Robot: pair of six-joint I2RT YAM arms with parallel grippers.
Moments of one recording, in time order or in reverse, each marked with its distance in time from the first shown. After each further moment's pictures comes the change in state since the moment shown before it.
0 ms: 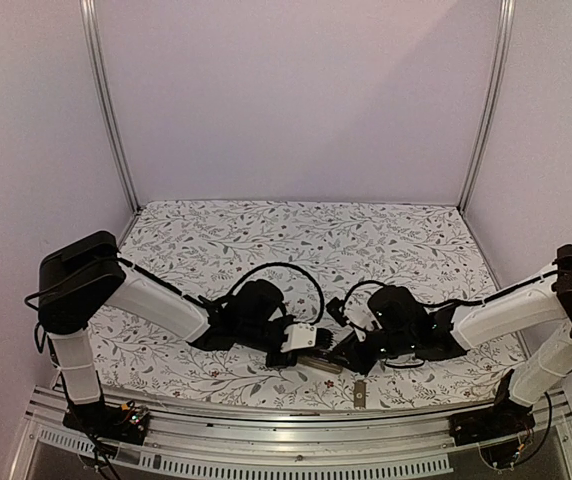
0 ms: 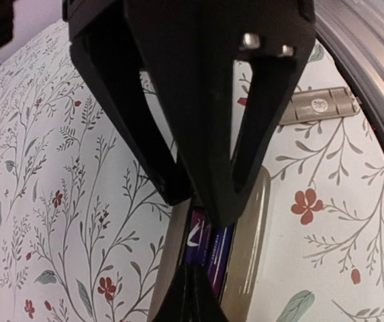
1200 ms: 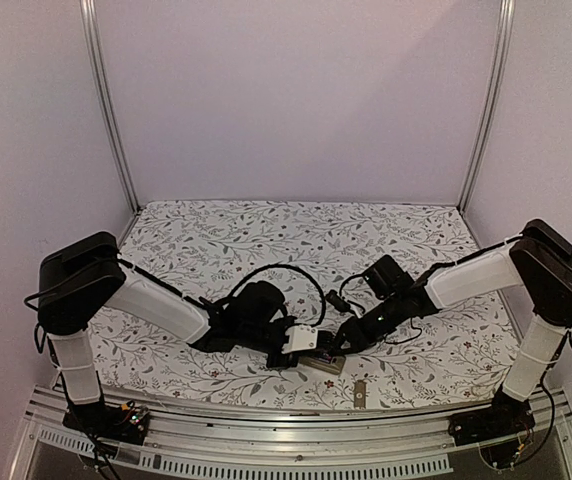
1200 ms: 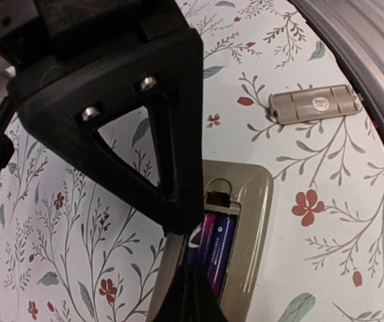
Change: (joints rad) left arm -0.012 0.000 0.000 0.002 -0.024 0.012; right arm -0.240 0.219 0.262 -0.352 -0.492 0.026
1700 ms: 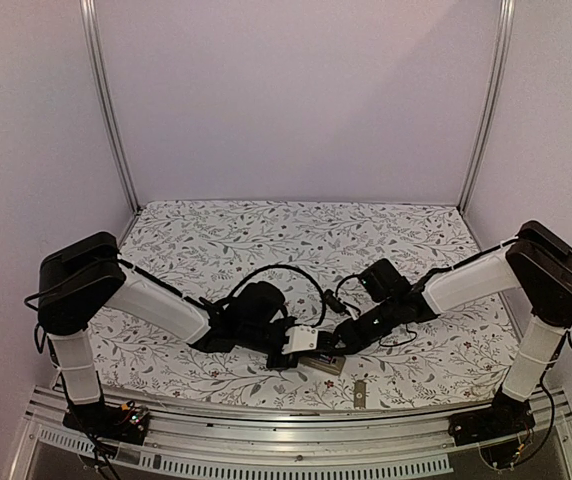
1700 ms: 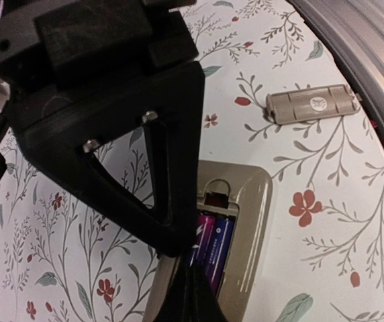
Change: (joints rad) left arm -0.002 0.000 0.000 -0.003 -0.001 -0.001; right arm 0.036 0.023 -0.020 0.085 0.065 0.012
